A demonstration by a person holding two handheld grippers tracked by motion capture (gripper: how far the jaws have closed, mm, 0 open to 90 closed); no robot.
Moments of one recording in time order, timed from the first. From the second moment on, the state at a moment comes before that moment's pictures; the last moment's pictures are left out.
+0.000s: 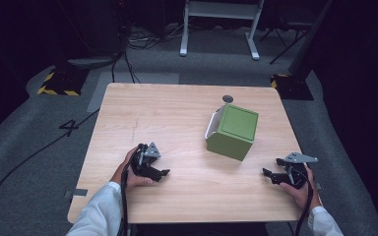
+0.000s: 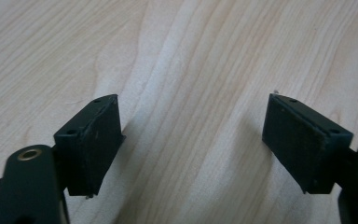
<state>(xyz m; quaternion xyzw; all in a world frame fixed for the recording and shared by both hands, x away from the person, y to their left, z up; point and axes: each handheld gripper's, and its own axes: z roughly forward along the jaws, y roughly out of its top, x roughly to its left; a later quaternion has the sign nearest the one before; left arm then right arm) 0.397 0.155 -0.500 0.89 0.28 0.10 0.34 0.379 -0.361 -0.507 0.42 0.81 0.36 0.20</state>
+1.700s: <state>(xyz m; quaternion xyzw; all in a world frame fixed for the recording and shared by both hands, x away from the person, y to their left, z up) 0.459 0.064 -0.435 0.83 0.29 0.19 0.44 0.378 -0.361 -0.507 0.42 0.81 0.36 0.20</state>
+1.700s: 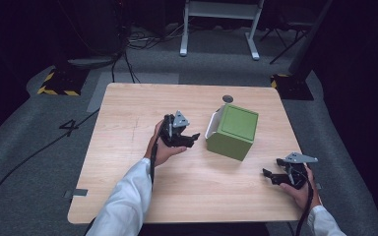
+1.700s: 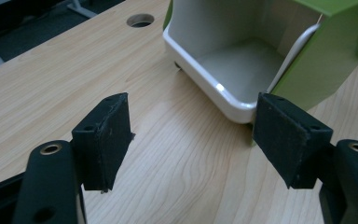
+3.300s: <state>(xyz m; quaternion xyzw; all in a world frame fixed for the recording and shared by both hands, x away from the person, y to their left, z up) 0.512 0.002 -0.466 0.84 0.33 0.15 0.41 0.377 -0.362 -0.507 0.42 0.81 0.36 0.19</state>
